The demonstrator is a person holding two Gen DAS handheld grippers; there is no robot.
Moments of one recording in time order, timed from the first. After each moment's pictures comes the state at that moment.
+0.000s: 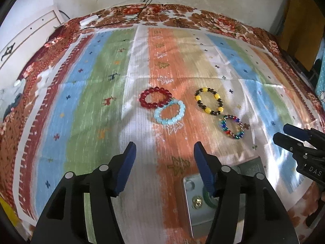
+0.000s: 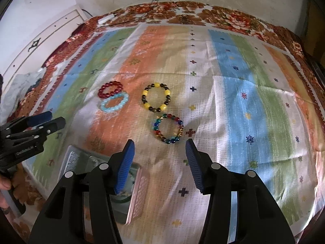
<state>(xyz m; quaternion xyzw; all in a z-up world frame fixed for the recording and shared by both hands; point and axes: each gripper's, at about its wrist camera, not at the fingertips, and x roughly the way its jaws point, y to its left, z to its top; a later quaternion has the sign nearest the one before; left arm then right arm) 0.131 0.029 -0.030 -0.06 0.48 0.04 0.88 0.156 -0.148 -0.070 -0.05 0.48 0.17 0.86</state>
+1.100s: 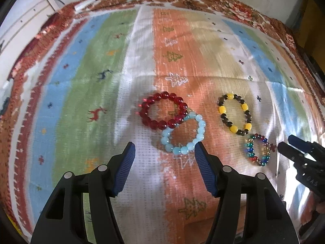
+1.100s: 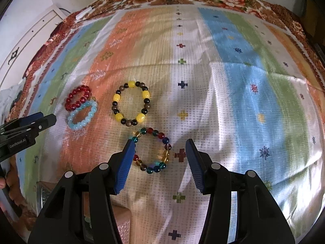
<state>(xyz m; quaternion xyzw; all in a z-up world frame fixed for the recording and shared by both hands) 0.225 0.051 -0.078 -0.07 0.54 0.05 0.84 0.233 -0.146 -0.123 -0.02 0.53 0.14 0.84</state>
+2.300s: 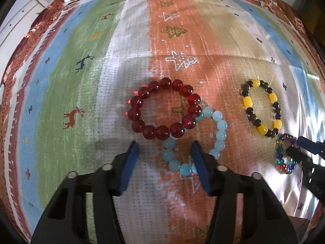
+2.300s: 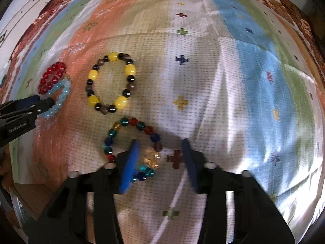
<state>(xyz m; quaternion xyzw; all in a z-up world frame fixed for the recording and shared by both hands) 0.263 0.049 -0.131 -0.03 0.59 0.05 0.81 0.262 -0.135 -0.172 -0.07 0.59 0.12 0.80</state>
